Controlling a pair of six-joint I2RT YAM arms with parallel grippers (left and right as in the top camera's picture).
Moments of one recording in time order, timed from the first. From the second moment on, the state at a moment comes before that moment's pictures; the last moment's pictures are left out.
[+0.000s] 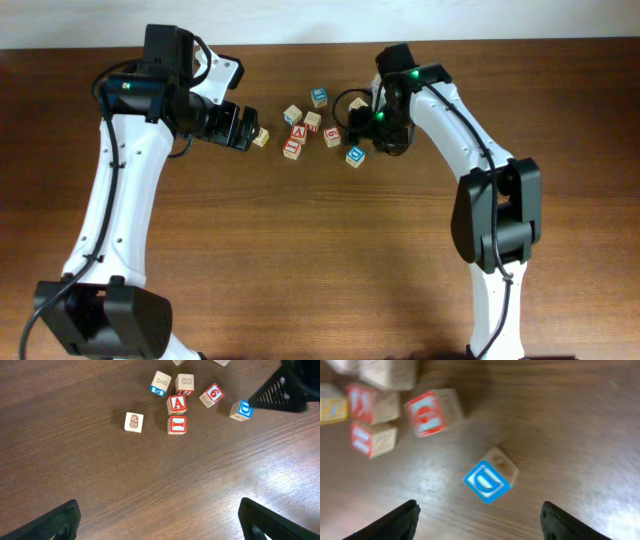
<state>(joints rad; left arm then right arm) -0.09 1.76 1.79 -1.15 0.24 0.22 0.27 2.28 1.95 -1.05 -0.33 0.38</state>
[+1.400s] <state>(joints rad) -0.09 1.76 1.79 -1.15 0.25 0.22 0.37 2.31 2.08 -0.84 -0.12 0.23</state>
